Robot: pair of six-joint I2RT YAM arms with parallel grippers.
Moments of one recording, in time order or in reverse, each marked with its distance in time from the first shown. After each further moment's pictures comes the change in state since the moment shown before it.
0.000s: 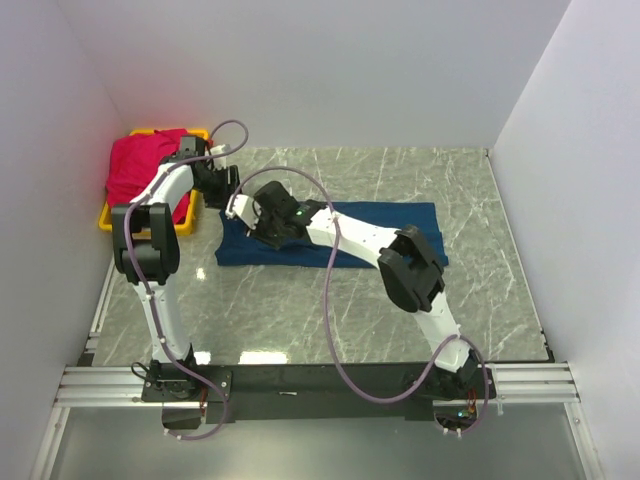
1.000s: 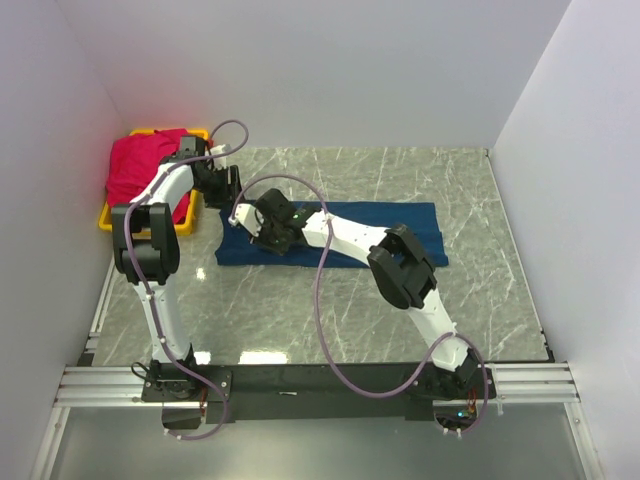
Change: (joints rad) left arm 0.000 0.000 0.000 0.001 0.004 0.002; right arm -0.001 0.084 0.020 -0.048 -0.003 0.013
